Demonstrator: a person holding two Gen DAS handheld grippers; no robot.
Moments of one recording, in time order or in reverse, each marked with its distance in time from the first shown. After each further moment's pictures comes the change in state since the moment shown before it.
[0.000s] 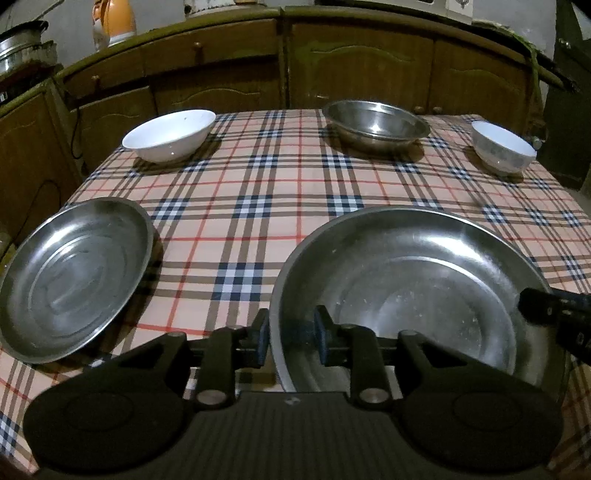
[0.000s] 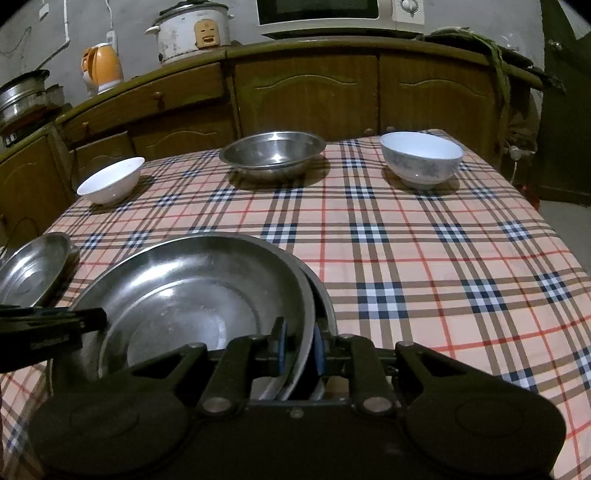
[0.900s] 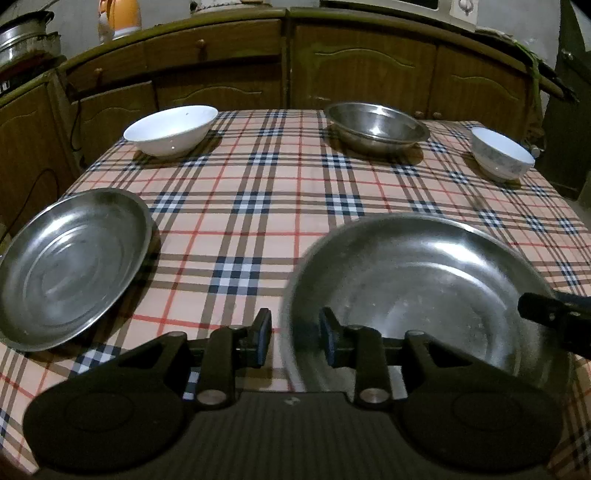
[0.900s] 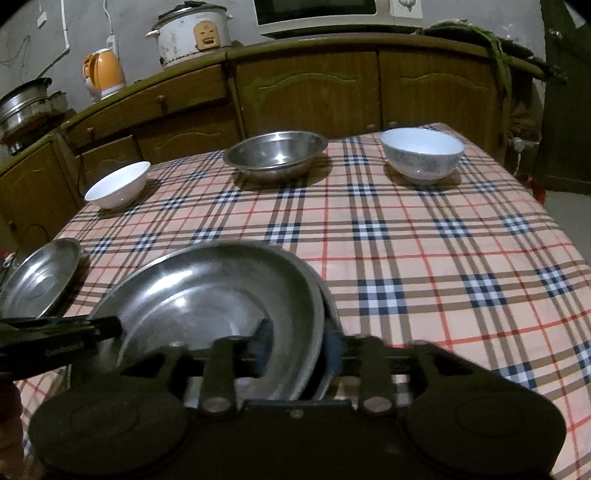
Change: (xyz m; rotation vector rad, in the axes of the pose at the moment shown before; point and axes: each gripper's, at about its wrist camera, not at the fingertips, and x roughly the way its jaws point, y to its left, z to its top) left arm -0.001 0.002 -0.003 -0.031 -0.001 -0.015; right arm -0.009 -0.007 0.003 0.024 0.003 0.020
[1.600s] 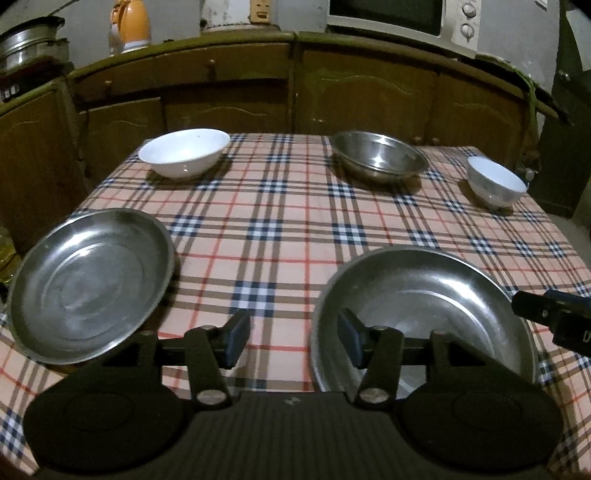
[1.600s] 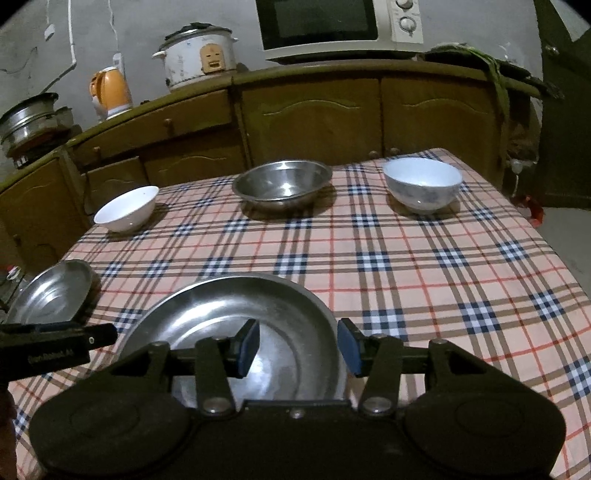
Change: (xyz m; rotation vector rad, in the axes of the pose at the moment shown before) left arm -0.028 0.018 0.011 -0.025 -0.058 -0.019; right arm -0.018 0.011 0.012 -0.005 -0.061 0.020
